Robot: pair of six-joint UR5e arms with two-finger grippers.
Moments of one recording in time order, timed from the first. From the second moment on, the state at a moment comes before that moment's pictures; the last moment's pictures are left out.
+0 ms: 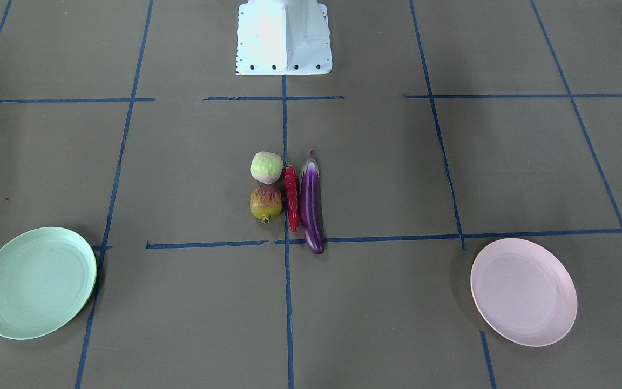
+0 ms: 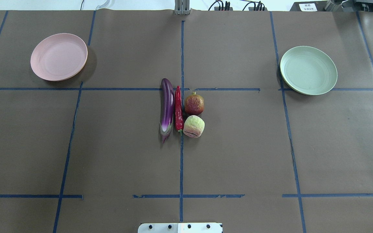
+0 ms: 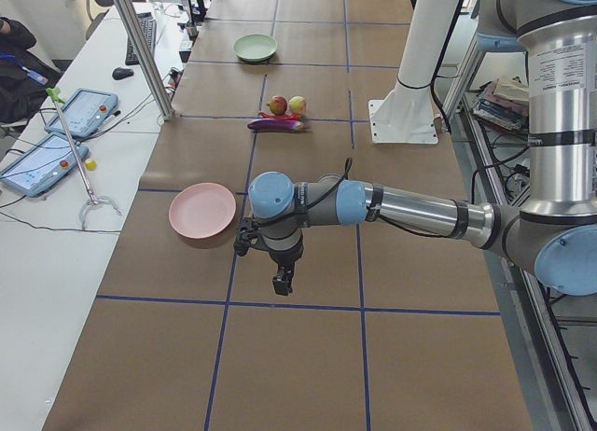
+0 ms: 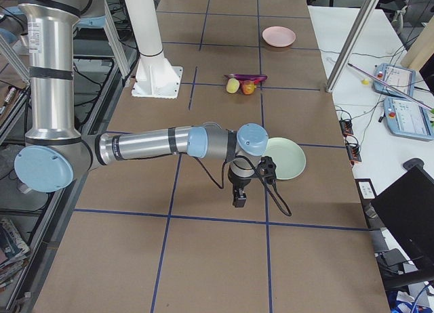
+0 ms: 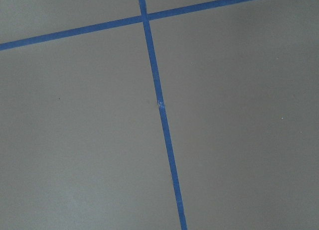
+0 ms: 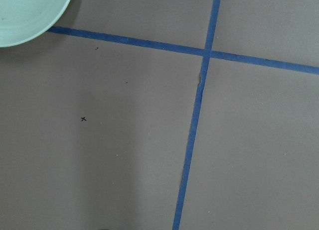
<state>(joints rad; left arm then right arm) -1.54 -1.44 -1.88 -1.31 -2.33 0.22 1.51 -1.62 1.79 -1.80 2.34 -0.15</state>
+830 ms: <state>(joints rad) -1.54 -1.44 -1.88 -1.31 -2.33 0.22 1.43 -1.59 1.81 -1.70 2.37 -0.10</state>
